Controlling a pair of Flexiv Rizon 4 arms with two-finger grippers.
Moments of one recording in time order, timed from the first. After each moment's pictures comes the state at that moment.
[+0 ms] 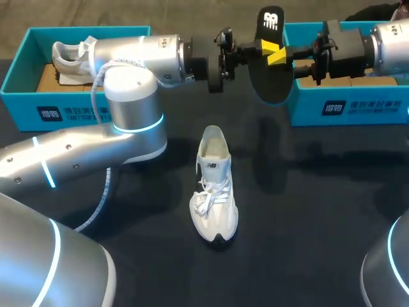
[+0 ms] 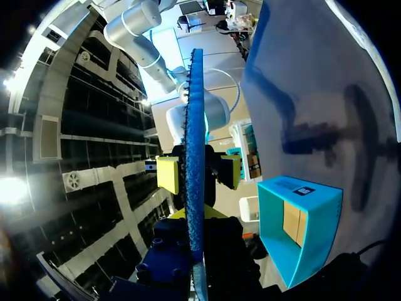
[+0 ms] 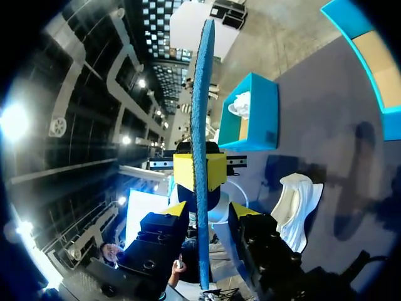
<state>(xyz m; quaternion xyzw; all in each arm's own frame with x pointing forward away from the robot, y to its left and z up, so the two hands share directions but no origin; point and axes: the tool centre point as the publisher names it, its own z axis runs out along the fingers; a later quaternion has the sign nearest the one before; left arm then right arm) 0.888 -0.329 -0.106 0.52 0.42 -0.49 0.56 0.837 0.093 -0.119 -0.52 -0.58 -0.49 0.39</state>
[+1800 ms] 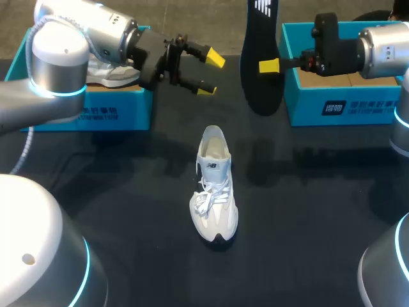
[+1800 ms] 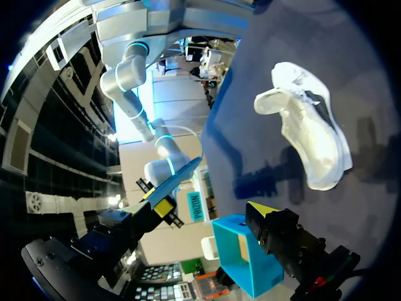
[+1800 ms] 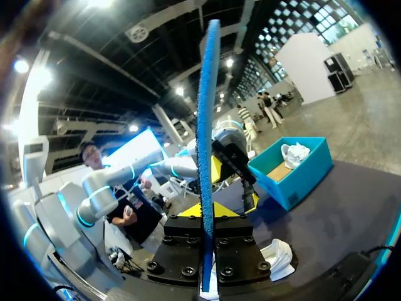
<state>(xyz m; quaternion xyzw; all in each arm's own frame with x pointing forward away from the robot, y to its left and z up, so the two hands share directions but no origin) 0.858 -0.204 -0.150 0.67 0.42 -0.48 0.38 0.825 0.117 -0.114 -0.20 -0.71 -0.64 0.20</state>
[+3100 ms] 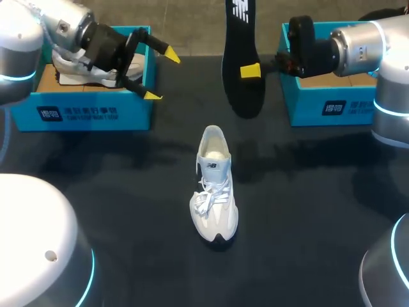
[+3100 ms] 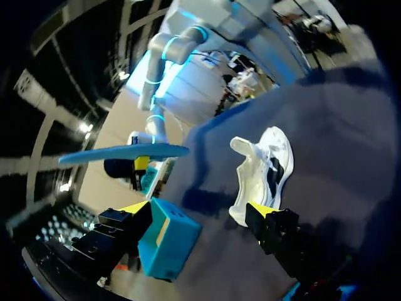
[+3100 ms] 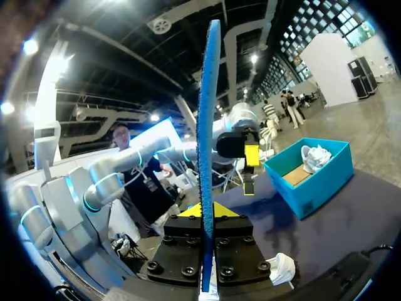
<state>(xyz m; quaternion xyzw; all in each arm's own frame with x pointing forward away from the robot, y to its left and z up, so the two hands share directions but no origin) 0.884 -0.099 -0.179 0.50 0.66 -0.52 0.18 0.830 0.150 -0.127 -0.12 -0.72 -0.65 0.23</state>
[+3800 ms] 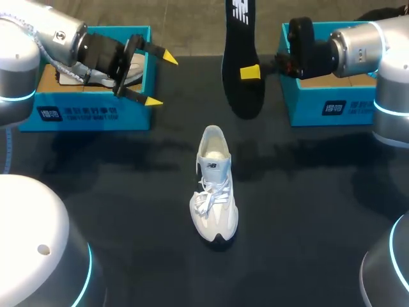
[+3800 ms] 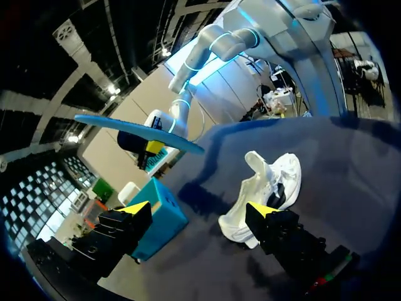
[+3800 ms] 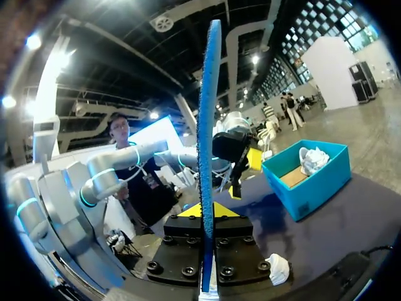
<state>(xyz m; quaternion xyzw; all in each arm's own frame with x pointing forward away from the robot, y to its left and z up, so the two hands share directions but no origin) 0.873 -0.098 -0.192 0.37 0.74 -0.55 0.13 0.835 0.150 -0.136 -0.11 -0.72 -0.65 0.21</state>
